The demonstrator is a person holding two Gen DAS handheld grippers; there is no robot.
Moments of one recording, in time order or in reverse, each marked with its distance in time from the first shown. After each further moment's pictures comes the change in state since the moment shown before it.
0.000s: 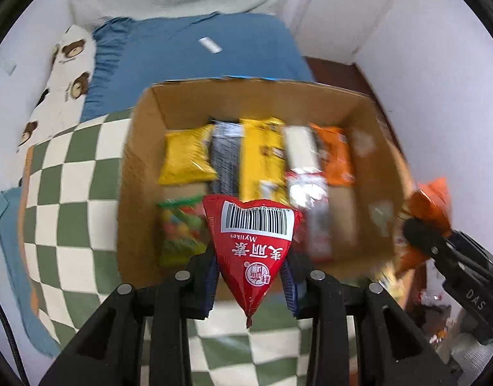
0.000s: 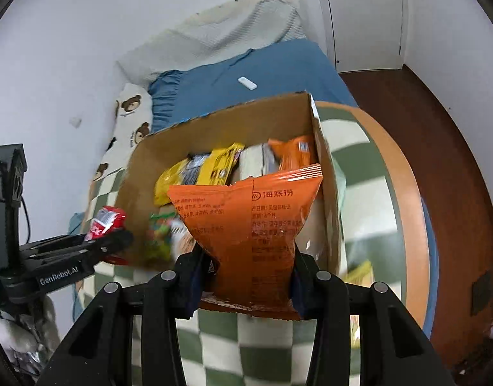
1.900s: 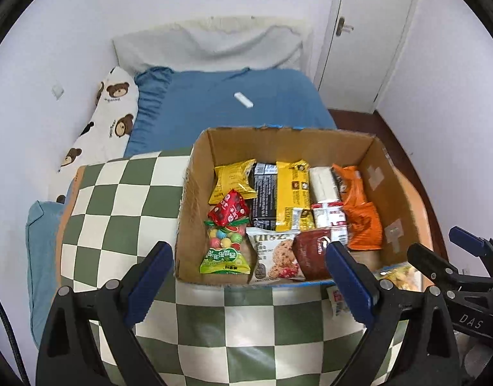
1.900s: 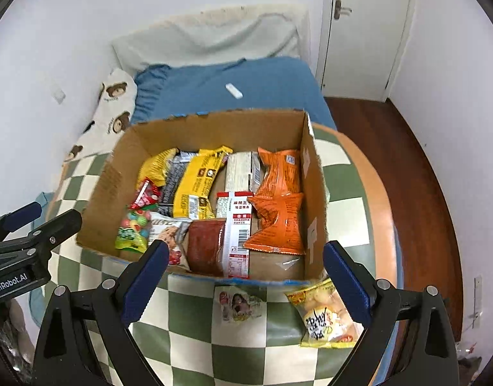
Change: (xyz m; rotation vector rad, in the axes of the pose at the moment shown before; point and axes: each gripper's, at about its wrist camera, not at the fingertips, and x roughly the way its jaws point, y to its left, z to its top) left arm -0.068 0.007 -0.083 -0.021 -0.312 0.116; right arm -0.052 0.023 -0.023 -0.132 -0.085 -0.161
